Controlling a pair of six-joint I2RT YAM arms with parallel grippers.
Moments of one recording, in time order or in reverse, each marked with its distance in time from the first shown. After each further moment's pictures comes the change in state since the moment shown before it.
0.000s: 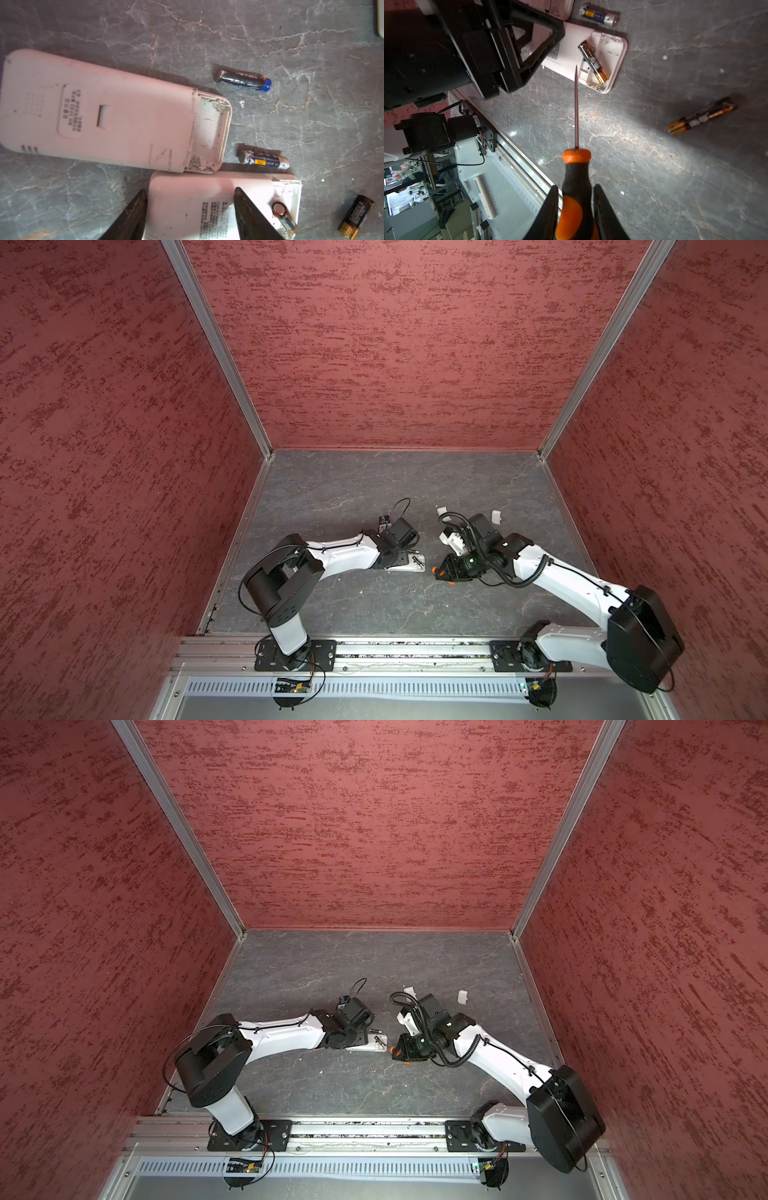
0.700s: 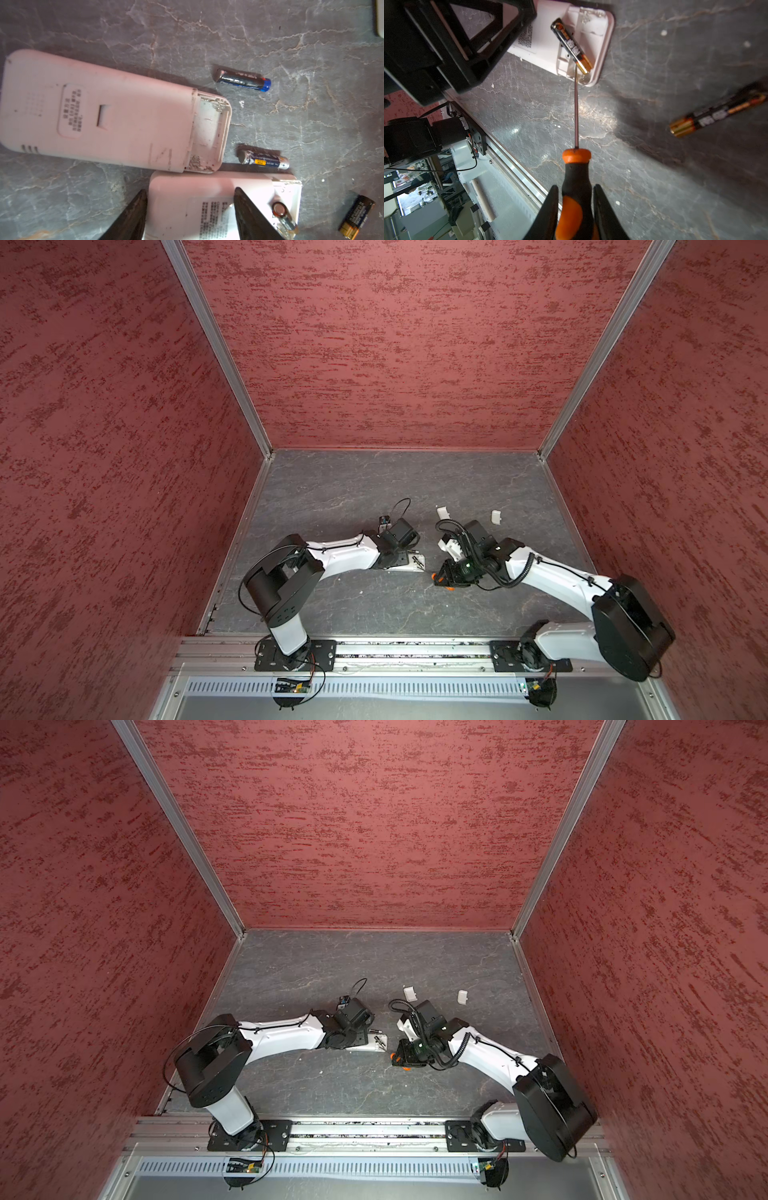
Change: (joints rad) left arm -0.003 0.000 -0.003 0.004 -0.004 -0.001; right arm 0.007 0.065 -0.064 0.092 -0.006 0.040
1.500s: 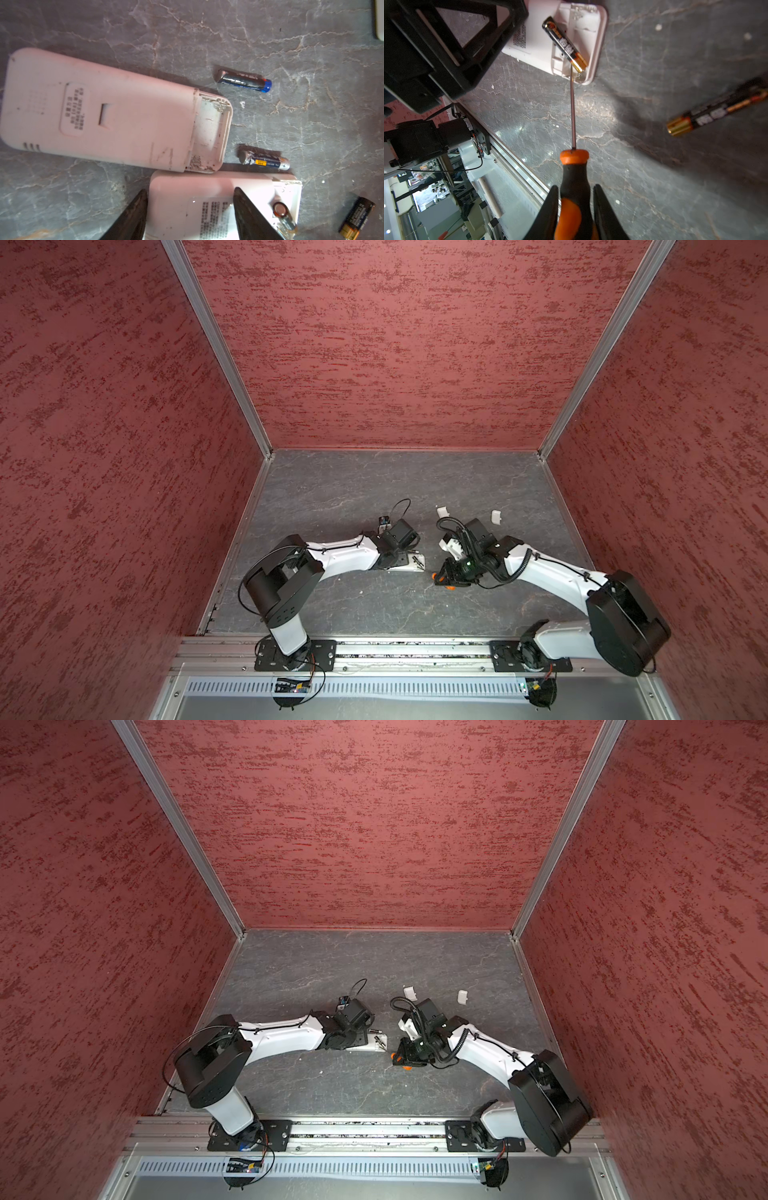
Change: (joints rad) left arm -0.006 -0.002 -0.007 0.008 -0.011 -0.014; right arm -0.043 0.028 0.008 -0.006 -0.026 0.012
